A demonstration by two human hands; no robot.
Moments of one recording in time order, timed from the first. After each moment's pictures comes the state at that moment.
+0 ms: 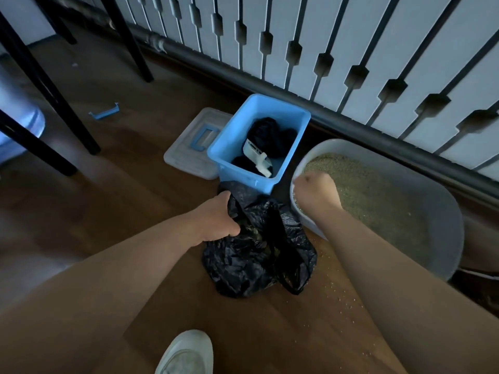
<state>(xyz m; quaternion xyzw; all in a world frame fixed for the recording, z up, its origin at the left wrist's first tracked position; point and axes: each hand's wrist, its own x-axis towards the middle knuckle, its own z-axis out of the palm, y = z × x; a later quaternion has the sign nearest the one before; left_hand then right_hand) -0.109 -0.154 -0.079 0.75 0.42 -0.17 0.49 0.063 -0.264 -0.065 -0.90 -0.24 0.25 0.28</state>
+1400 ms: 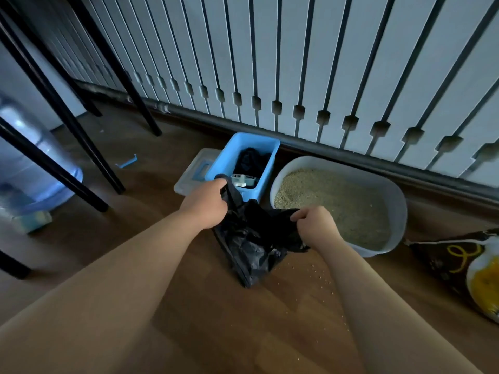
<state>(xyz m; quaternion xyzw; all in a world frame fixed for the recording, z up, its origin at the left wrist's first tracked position) -0.129 -0.230 0.040 0.90 0.39 -0.02 0.21 0.008 -0.399 0.001 -0.89 -0.23 0.28 0.28</state>
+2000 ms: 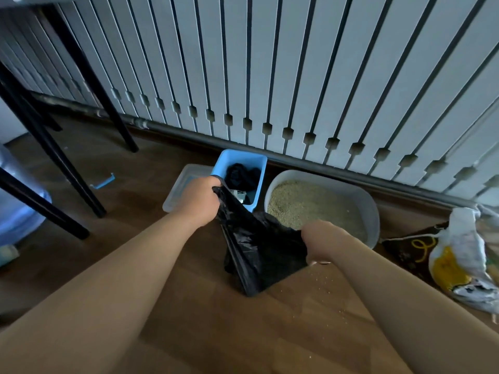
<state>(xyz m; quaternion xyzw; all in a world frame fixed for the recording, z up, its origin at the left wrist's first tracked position) -0.153 -0.168 0.085 0.90 0.32 0.09 0.28 -0.037 -0.387 0.068 -0.90 -0.32 0.27 -0.09</state>
